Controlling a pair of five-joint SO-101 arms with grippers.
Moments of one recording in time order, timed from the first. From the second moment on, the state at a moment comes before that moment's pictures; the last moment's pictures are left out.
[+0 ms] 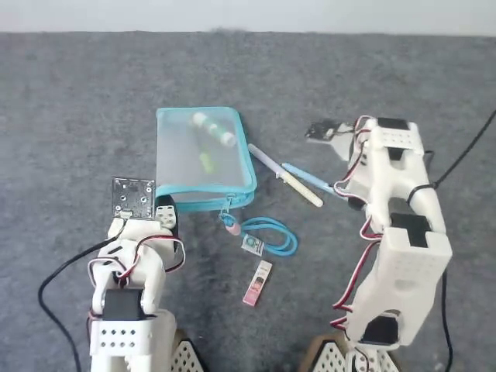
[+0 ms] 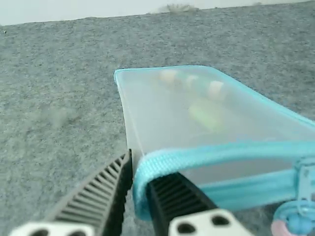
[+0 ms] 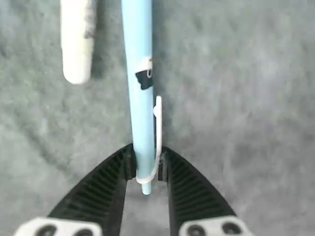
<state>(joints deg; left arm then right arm) -6.1 -89.8 89.5 44.5 1.1 3.5 26.8 -2.7 77.5 60.5</state>
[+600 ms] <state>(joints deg) -6.1 -89.8 89.5 44.5 1.1 -1.2 -4.9 -2.9 100.6 43.2</state>
